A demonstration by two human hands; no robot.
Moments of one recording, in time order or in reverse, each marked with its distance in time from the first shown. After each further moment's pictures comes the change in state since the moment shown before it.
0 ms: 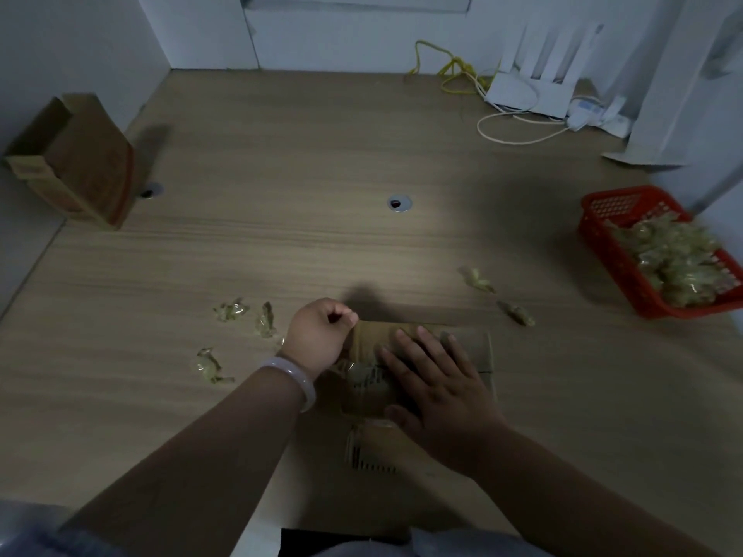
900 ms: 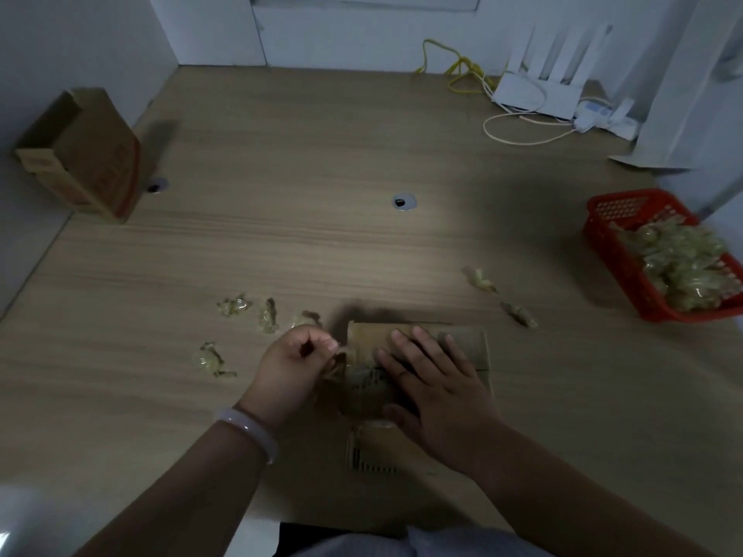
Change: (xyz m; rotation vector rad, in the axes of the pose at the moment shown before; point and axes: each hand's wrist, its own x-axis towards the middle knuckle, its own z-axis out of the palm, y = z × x) left_hand -0.048 -0.022 -0.026 -0.265 -0.027 -0.005; right_hand 0.002 0.001 0.008 0.032 -0.043 -0.011
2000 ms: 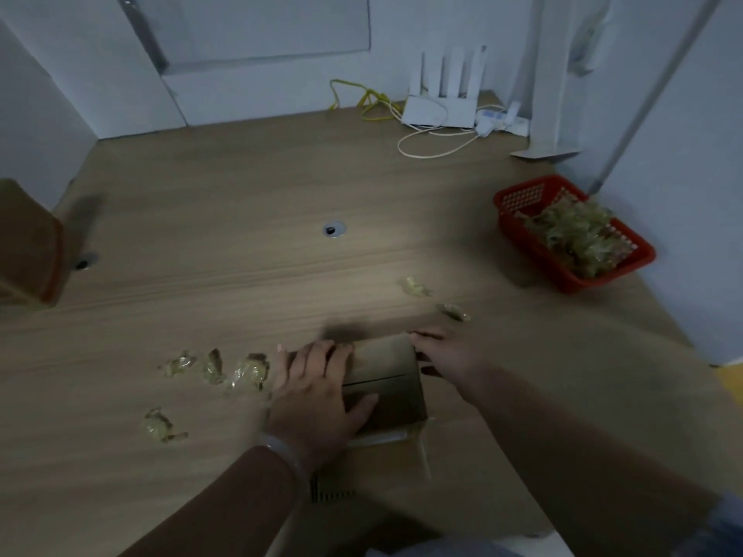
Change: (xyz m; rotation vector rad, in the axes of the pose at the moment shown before) left_hand -0.024 0.033 0.078 1.165 -0.135 0.556; right_hand 0.007 0.090 -0.015 1.310 -0.048 0.901
